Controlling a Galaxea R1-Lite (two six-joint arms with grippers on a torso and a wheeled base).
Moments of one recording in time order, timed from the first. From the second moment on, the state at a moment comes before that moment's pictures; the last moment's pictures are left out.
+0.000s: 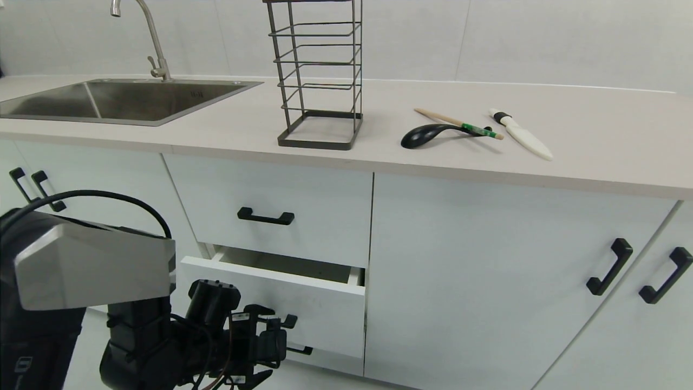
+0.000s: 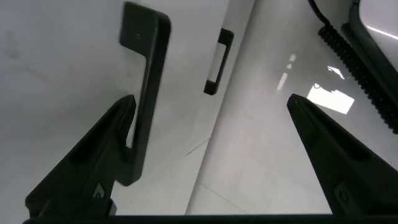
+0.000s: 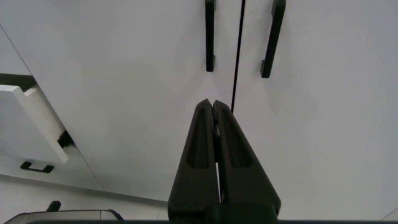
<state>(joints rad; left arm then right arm) -0.33 2.29 -0.37 -1.05 -0.23 1.22 0.00 0.02 0.00 0.00 -0.02 0.02</state>
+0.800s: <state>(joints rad) -0.41 1.74 -0.12 -1.07 -0.24 1.12 0.00 0.02 0.00 0.00 -0.02 0.02</state>
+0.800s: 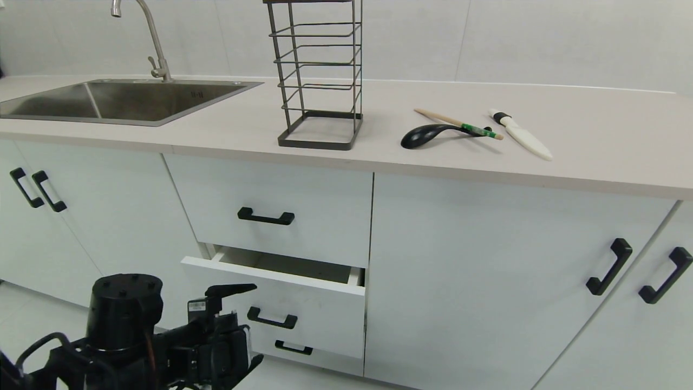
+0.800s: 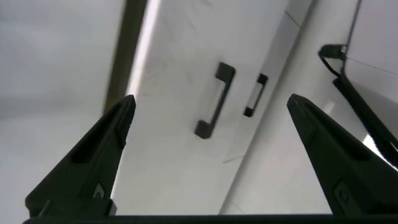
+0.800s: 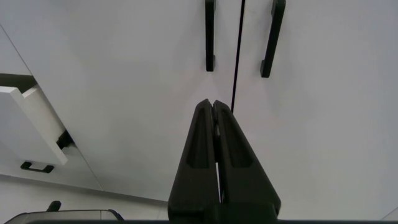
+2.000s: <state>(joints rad) -0.39 2.09 -0.40 -1.07 -0.24 1.08 0.00 0.02 0.00 0.00 -0.02 0.02</state>
